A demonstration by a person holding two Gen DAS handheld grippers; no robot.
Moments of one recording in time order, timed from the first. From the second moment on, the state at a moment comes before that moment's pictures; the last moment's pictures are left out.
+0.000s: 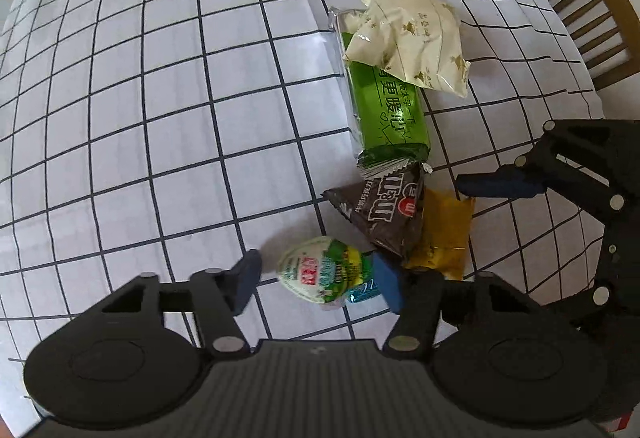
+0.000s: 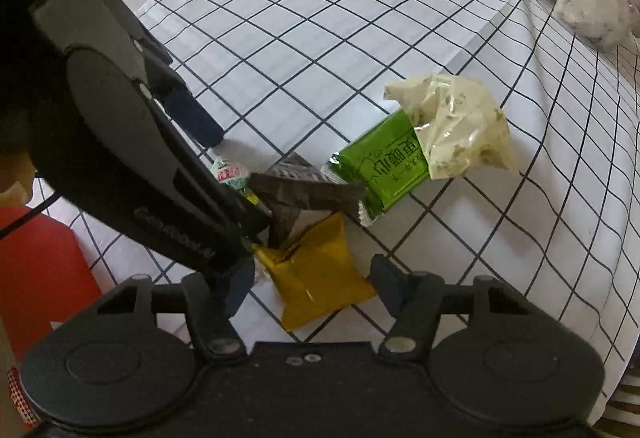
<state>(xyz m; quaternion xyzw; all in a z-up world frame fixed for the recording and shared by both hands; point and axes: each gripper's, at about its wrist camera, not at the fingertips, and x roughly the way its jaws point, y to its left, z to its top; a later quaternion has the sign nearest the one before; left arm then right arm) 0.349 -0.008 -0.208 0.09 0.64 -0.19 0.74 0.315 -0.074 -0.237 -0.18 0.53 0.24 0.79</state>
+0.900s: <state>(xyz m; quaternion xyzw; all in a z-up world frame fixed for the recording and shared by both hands) 0.351 0.036 -0.180 0.03 0.62 -0.15 0.77 0.299 -0.102 -0.216 -0.12 0.52 0.22 0.82</state>
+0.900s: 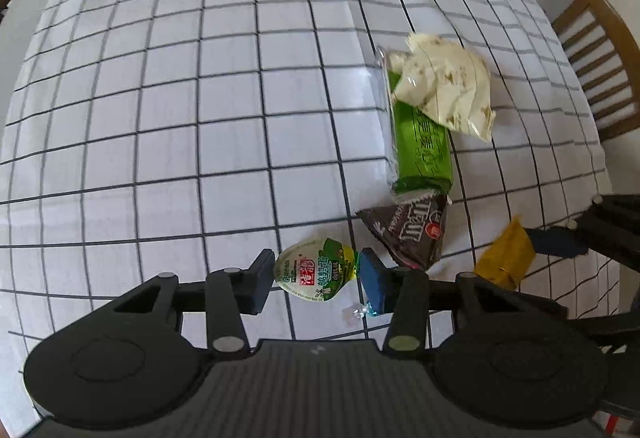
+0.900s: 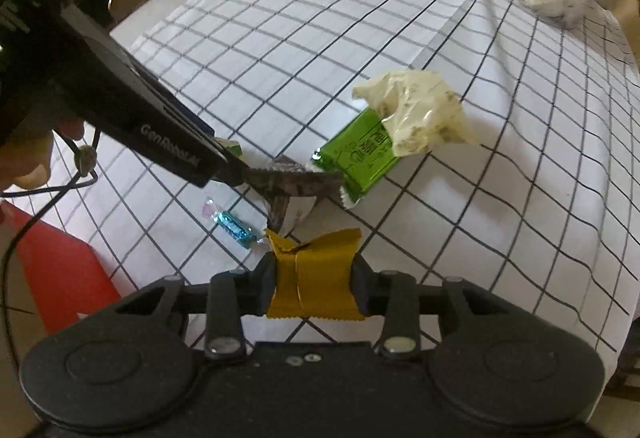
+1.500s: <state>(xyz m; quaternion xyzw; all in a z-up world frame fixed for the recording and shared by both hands) 0.297 0.060 -0.098 0.01 0.57 -0.14 0.81 0.239 -0.121 -0.137 -0.08 0.46 0.23 0.85</state>
